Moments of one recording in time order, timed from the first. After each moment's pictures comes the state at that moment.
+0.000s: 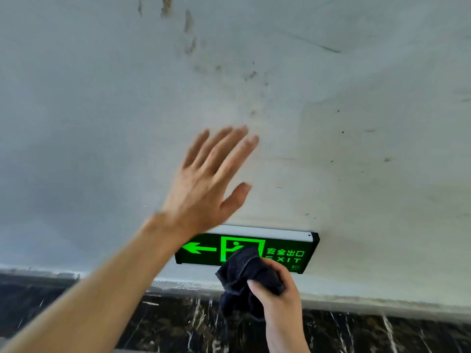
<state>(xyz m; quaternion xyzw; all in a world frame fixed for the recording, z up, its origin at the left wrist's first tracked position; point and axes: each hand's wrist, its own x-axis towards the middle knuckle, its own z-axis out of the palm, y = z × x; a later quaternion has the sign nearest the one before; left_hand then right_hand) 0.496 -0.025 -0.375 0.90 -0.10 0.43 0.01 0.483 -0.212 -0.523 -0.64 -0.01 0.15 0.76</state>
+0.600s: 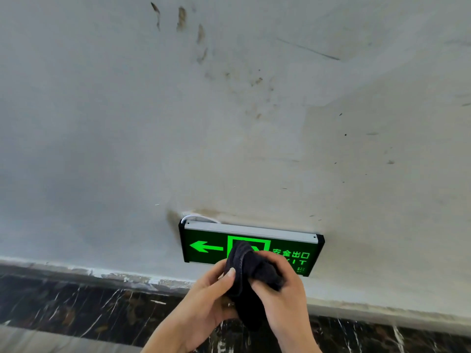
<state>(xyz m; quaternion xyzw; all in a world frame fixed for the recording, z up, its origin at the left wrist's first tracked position) 0.400 -0.094 -0.488 0.46 0.19 0.00 0.87 0.478 -0.218 -0.486 -0.71 -0.15 0.12 0.68</state>
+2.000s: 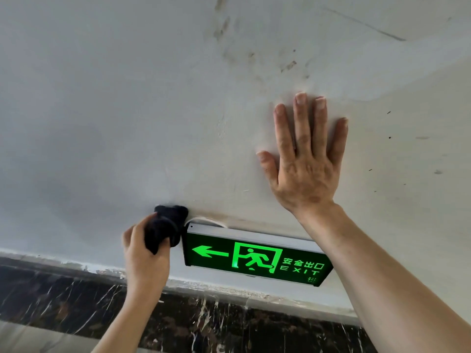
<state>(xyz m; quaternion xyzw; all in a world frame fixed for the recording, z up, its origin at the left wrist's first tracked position) 0.417 0.009 -0.498 0.69 0.42 0.36 0.48 0.626 -0.133 -0.386 -0.75 -0.35 -0.55 0.12</state>
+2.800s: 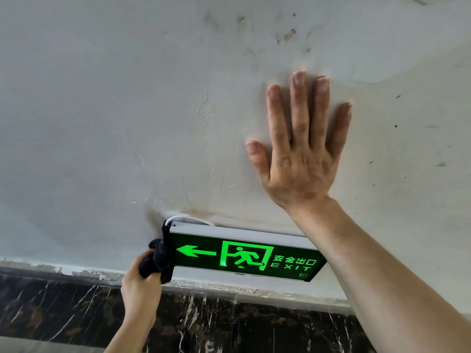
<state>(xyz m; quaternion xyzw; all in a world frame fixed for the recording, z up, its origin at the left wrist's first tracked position) 0.429 0.014 -0.596 0.60 0.51 0.27 0.55 0.631 -0.125 -0.390 -0.71 -0.33 -0.61 0.13</state>
